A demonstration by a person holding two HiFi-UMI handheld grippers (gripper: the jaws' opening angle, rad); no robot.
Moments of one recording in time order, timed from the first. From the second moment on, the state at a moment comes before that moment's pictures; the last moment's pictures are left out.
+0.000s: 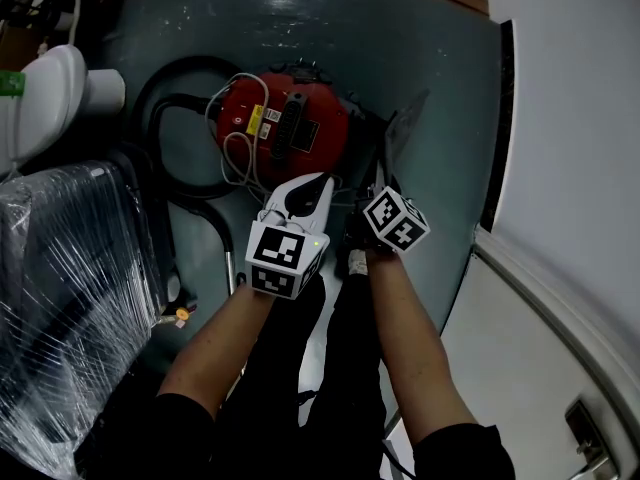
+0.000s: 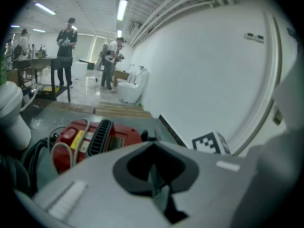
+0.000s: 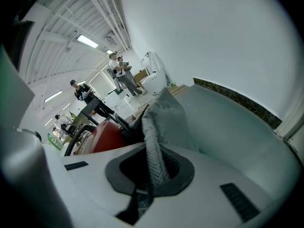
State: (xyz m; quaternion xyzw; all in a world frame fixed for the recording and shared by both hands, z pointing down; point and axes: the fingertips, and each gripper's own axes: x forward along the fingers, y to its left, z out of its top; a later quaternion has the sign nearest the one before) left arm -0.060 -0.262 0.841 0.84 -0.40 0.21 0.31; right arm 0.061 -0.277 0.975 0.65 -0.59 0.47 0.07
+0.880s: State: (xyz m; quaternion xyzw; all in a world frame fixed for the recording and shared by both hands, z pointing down) left arm -0.051 -0.254 0.840 0.84 -0.40 0.22 0.30; right arm 0.049 -0.275 0.959 0.63 -0.66 0.39 0.14
